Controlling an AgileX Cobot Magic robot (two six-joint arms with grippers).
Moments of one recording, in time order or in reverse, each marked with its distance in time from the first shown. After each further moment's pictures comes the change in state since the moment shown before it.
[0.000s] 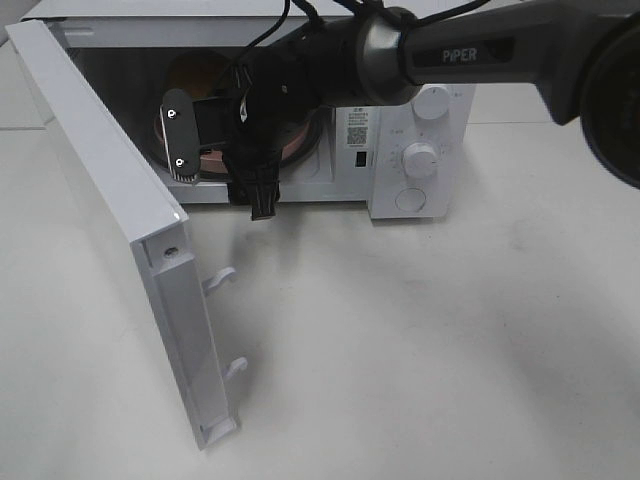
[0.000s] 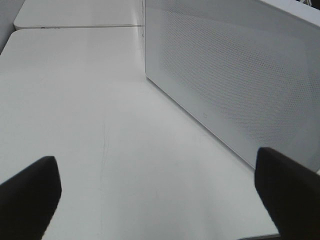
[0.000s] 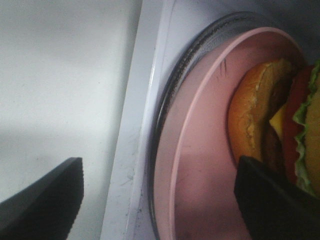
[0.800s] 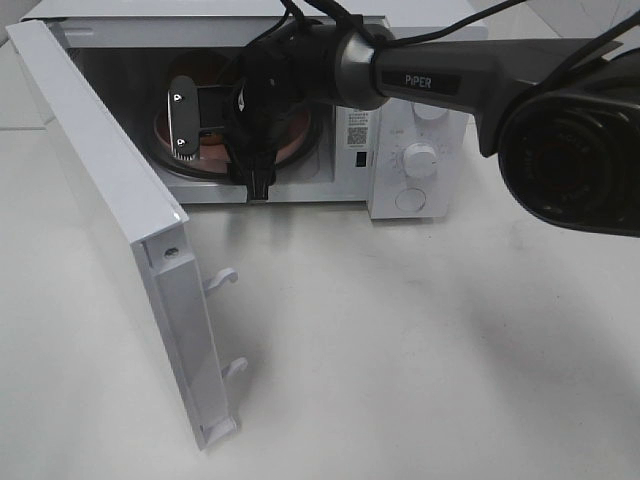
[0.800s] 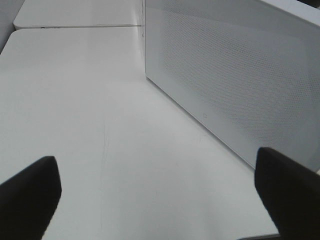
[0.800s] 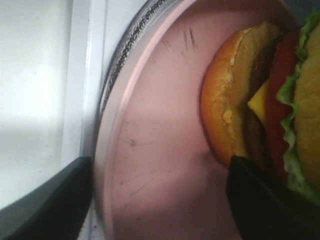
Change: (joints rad) left arm 0.000 0.000 0.000 0.000 0.000 0.000; right arm -0.038 0.162 -0.272 -0.011 0.116 0.053
